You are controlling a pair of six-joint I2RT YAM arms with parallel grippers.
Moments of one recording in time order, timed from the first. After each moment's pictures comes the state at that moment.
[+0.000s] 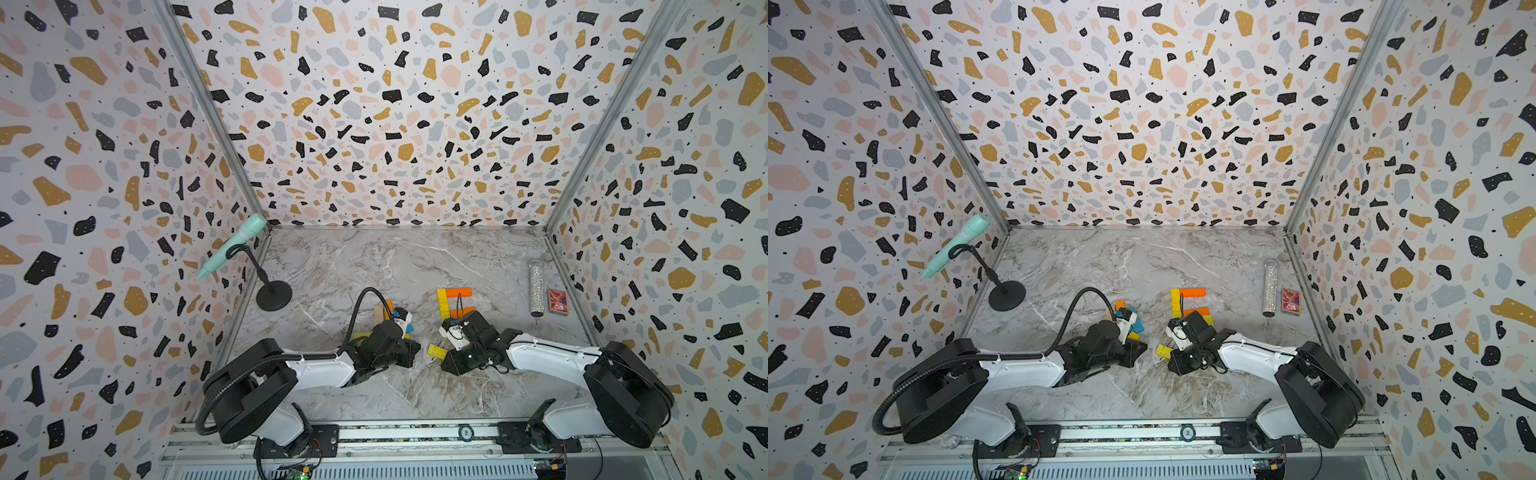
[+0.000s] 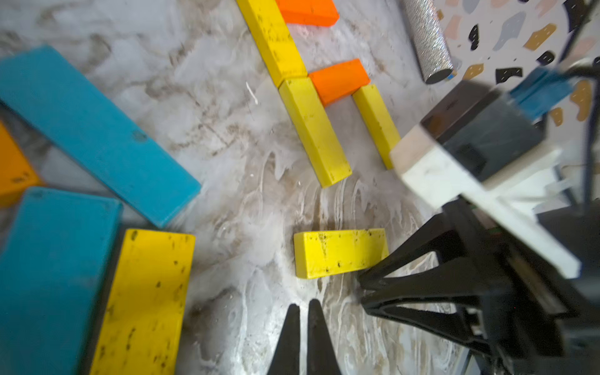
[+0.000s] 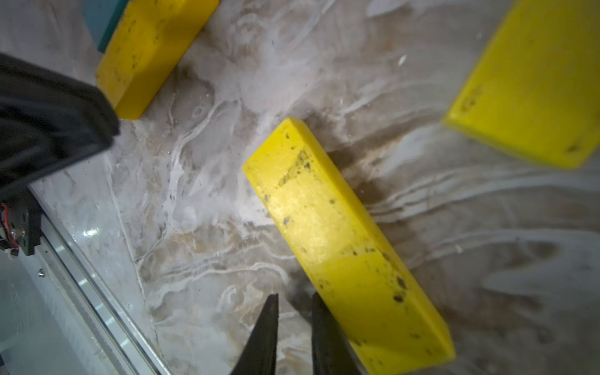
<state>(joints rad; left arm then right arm) -0.91 1.49 0.52 0.31 0.10 -0.66 0.69 1.38 0.55 -0.30 -0.39 0.32</state>
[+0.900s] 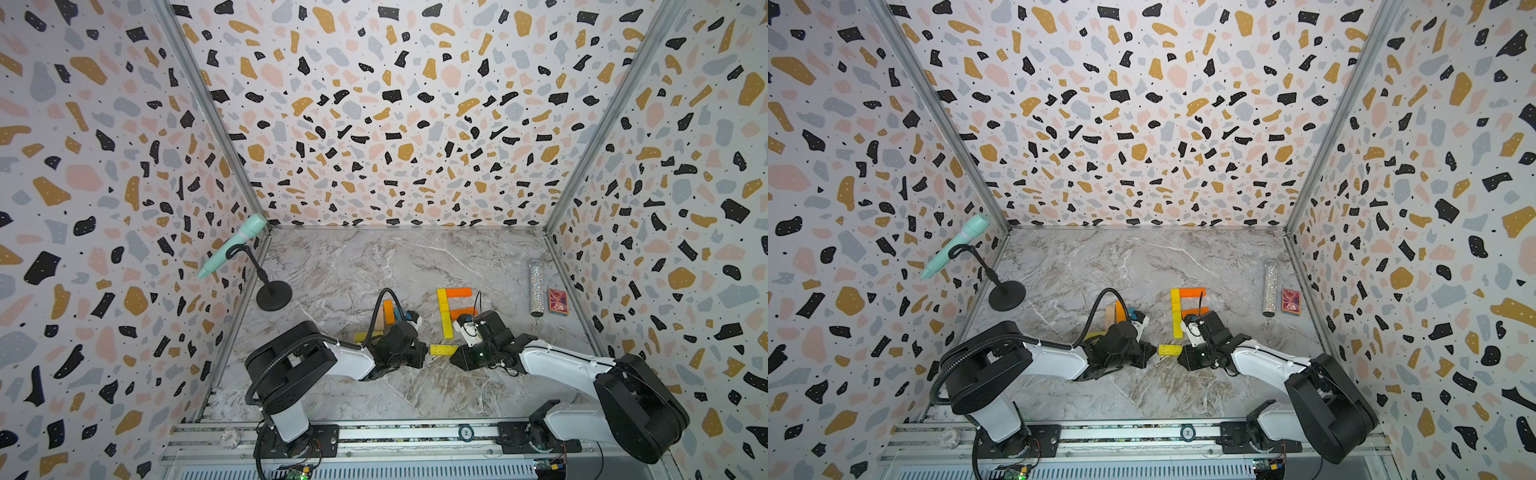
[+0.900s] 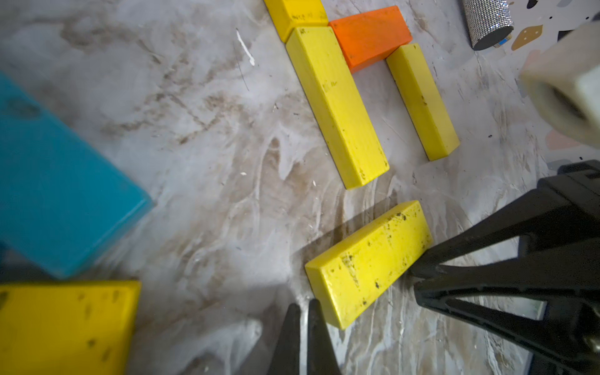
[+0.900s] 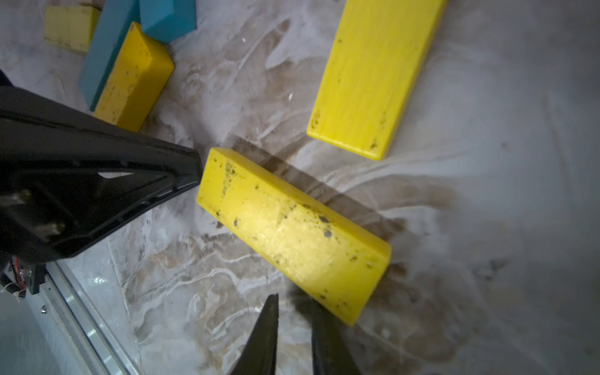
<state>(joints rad) -0.95 1.71 0.62 0.37 0.09 -0.67 0.56 1.29 0.46 -0.22 -0.39 0.33</state>
